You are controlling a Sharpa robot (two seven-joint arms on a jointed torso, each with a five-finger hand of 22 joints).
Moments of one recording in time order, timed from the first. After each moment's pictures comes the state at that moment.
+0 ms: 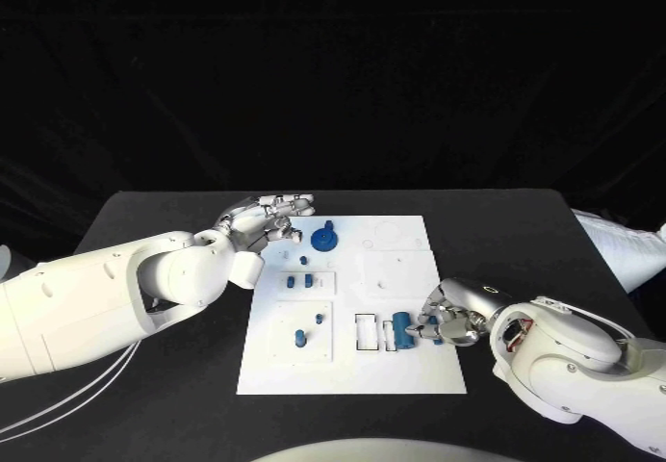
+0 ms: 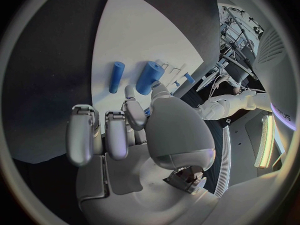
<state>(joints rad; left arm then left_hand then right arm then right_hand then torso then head) 1.16 -0.88 -0.04 1.58 0.19 -0.18 0.27 1.36 -0.12 0.48 0.01 0.10 1.06 0.17 0.10 0.07 1.14 0.09 0.24 0.10 1.25 0.01 1.13 0.60 0.17 1.25 0.11 0.63 0.76 0.91 -1.08 0.03 1.95 -1.55 -0.27 -0.56 1.24 -0.09 -0.10 0.29 0.31 1.08 0.09 0.20 0.14 1.41 0.01 1.18 1.17 1.47 -0.06 1.47 1.31 0.08 1.46 0.04 1.39 1.25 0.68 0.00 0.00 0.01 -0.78</state>
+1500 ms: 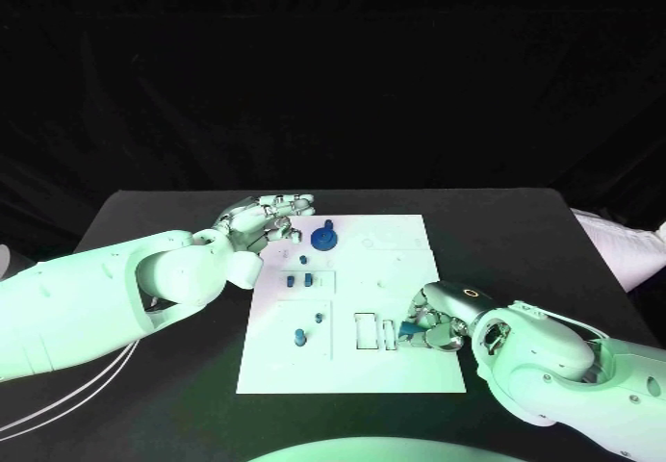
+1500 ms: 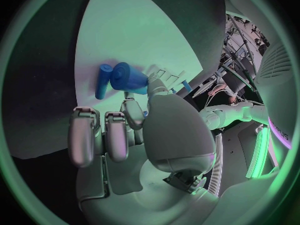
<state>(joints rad) 1.16 -0.89 -0.04 1.58 0.18 -0.17 0.26 1.36 -0.12 0.47 0.00 0.10 1.06 0.17 0.10 0.07 1.14 0.10 0.24 0.10 1.24 0.01 1.13 0.60 0.17 1.25 0.11 0.63 0.76 0.88 -1.01 0.03 1.93 -1.65 -0.27 -0.57 1.34 -0.04 0.02 0.23 0.12 1.09 0.07 0.27 0.23 1.39 0.00 1.16 1.21 1.47 -0.08 1.50 1.31 0.08 1.46 0.02 1.42 1.30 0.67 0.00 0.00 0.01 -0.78</state>
